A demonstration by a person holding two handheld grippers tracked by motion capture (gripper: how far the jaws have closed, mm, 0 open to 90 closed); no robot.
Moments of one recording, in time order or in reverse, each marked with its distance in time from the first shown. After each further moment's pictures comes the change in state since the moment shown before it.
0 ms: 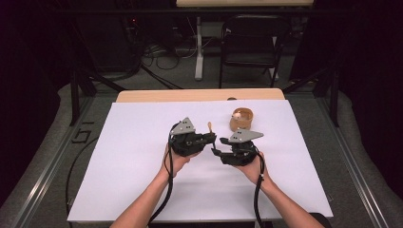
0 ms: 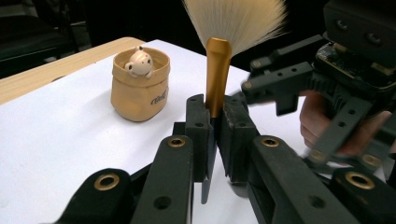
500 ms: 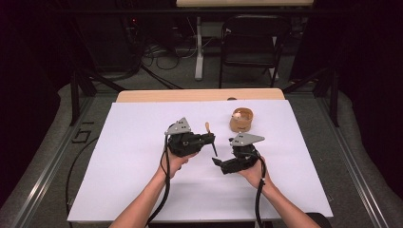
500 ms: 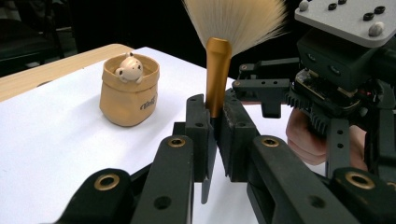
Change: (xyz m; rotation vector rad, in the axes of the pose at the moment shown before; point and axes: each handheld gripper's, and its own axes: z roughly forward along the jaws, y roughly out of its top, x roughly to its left) left arm 0.002 -0.002 -0.007 -0.037 -0.058 -0.022; right arm 0.001 -0.014 -0.003 0.031 -0.013 0.041
